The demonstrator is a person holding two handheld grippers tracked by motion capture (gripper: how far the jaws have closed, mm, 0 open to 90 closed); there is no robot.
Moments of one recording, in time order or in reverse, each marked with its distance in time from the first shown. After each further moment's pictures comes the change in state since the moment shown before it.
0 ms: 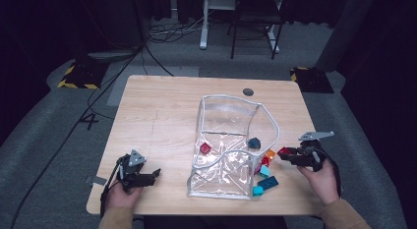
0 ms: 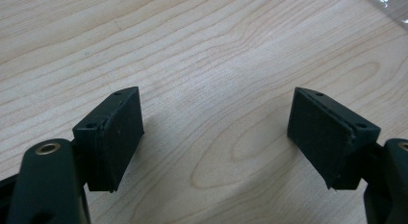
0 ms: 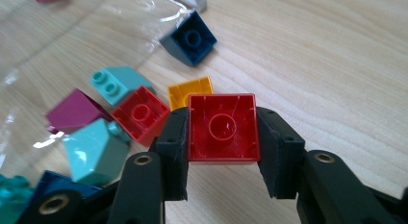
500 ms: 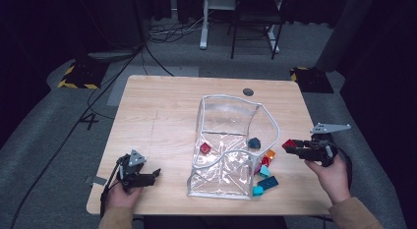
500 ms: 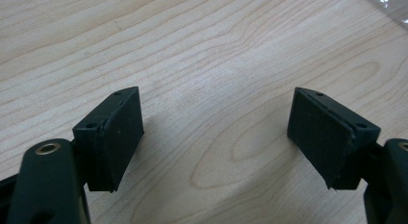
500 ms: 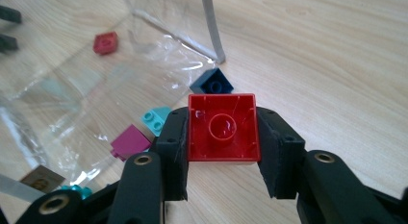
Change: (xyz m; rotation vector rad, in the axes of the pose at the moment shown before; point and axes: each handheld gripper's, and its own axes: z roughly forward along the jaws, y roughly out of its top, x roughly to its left) left arm 0.000 0.000 0.000 0.000 0.000 0.000; right arm 0.009 0.026 -0.045 -0.090 0.047 -0.007
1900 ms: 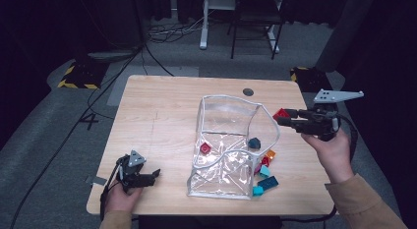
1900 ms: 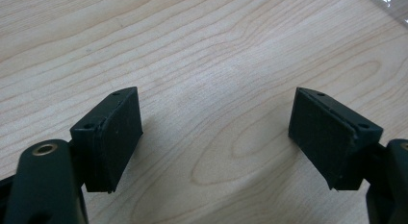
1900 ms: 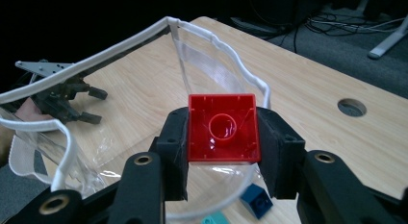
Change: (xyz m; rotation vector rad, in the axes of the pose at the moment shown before) left arm -0.001 -0.001 -0.001 -0.001 0.006 -0.007; right arm 0.051 0.106 -0.043 -0.188 0.120 -0.141
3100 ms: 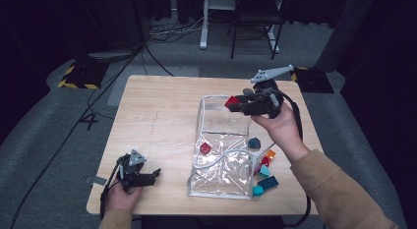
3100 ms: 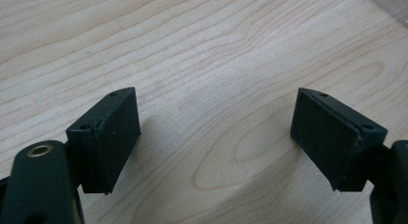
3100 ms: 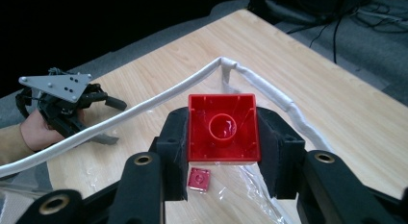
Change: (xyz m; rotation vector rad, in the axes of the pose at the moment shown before) left arm 0.001 0.002 0.002 0.004 0.000 -0.003; right arm 0.038 0.071 0.109 0.119 0.096 -0.084
